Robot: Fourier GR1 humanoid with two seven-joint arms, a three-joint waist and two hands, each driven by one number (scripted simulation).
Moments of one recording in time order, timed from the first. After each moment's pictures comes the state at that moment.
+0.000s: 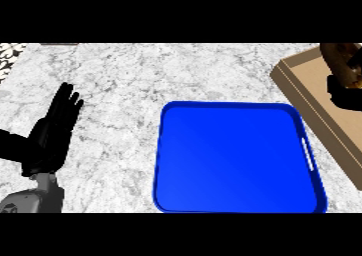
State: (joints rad) left arm -0.12 0.11 0.08 -1.67 0.11 0.09 0.23; right arm -0.54 -0.30 -0.22 -1.85 0.96 0.36 0.40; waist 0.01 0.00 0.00
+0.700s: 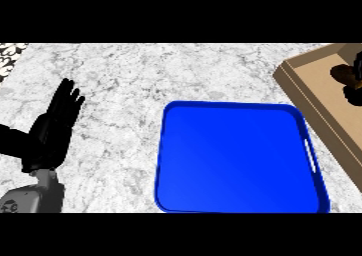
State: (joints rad) left arm -0.14 0.11 0.08 -1.67 0.11 0.09 0.26; right arm -0.58 -0.52 -0.21 -1.25 1.10 0.24 0.14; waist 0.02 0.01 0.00
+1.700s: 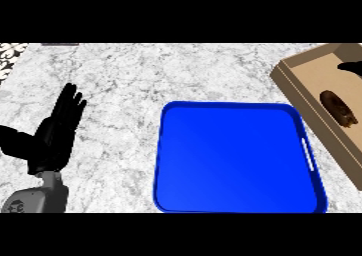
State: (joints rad) left arm -0.13 0.10 0.08 -1.64 0.10 0.09 0.22; right arm -0.79 -0.50 -0.54 -0.88 0.71 0.00 -0.19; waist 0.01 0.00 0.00
